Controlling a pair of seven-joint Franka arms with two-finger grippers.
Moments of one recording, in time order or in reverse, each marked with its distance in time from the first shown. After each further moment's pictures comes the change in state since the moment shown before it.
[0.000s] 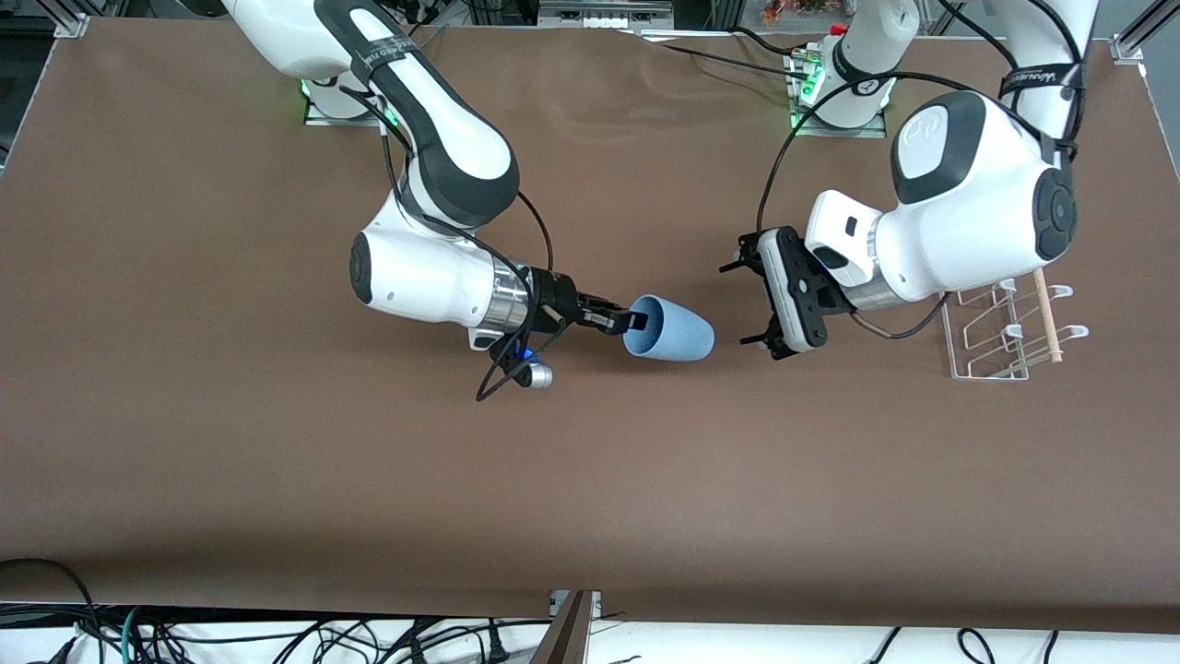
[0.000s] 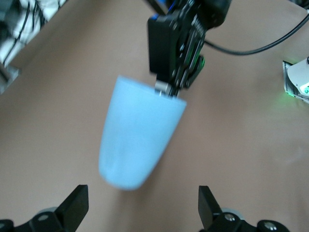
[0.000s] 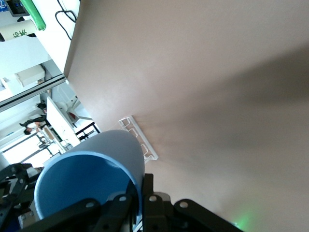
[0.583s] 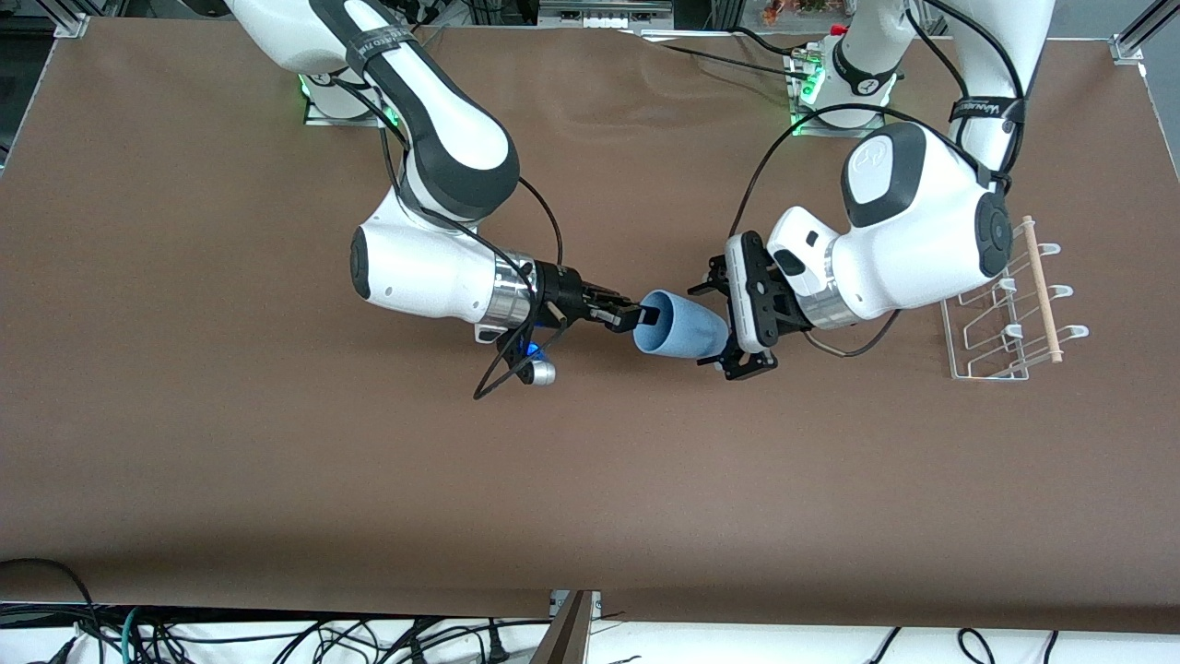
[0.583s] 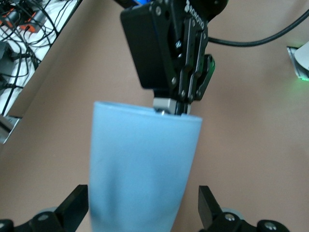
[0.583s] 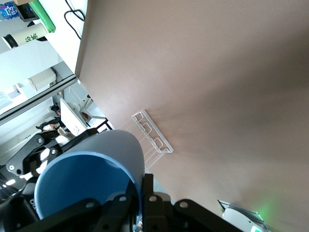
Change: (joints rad) left arm -0.047 0.060 -0.009 -0.003 -0.064 0.127 0.186; right arm 0.002 0.000 0.009 0.031 0.023 0.001 0.061
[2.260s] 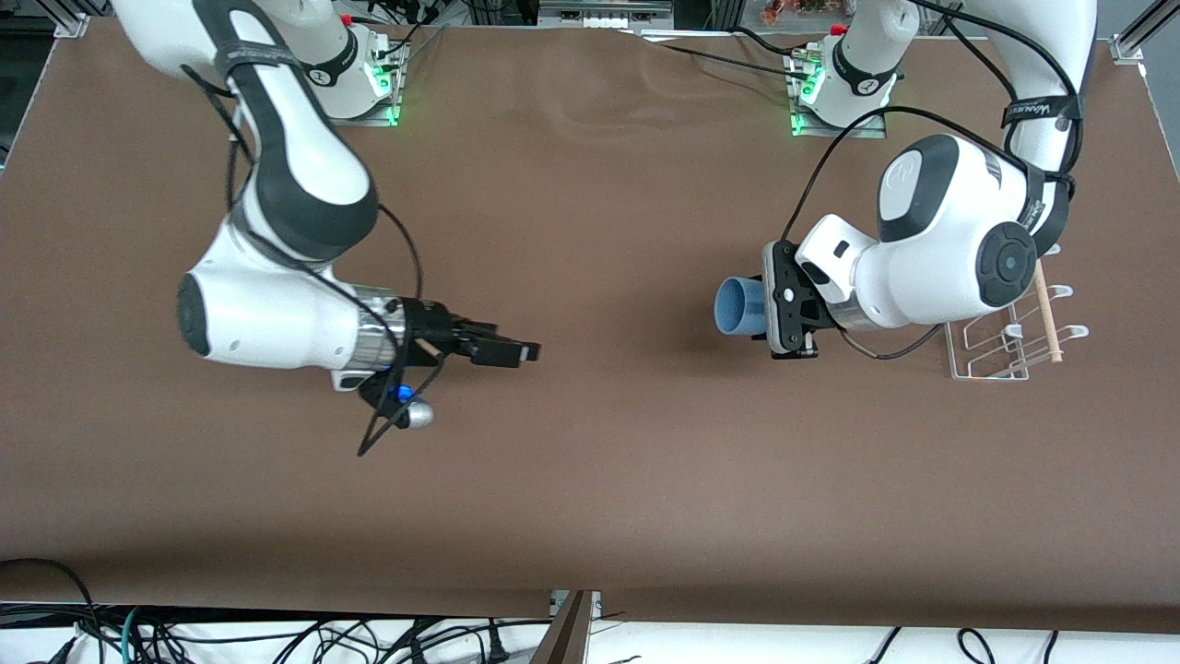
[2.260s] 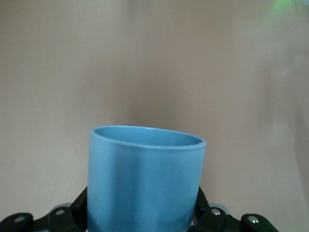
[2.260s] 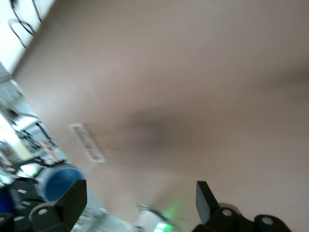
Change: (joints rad) left arm 0.058 -0.022 0.016 0.005 0.380 -0.329 -0.139; right arm -0.267 -0.031 -0.015 0.091 -0.377 -0.472 -0.133
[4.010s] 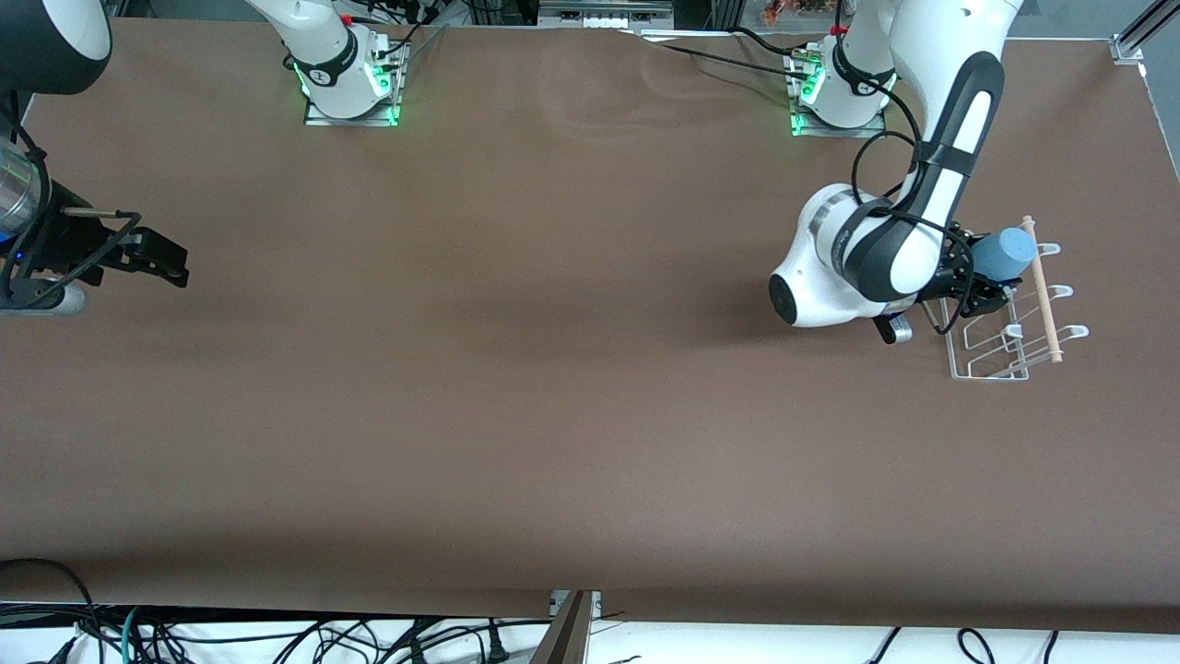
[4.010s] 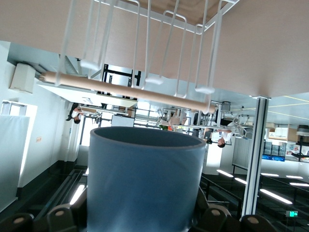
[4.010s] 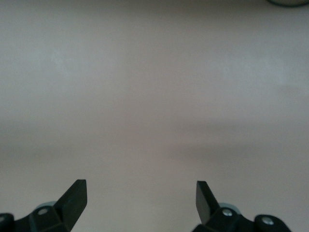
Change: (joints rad) left arm -0.053 0.078 0.003 -0.357 1.352 -0.513 -0.717; right arm -0.168 -0.463 -0.142 -0.217 -0.695 -0.270 -0.433
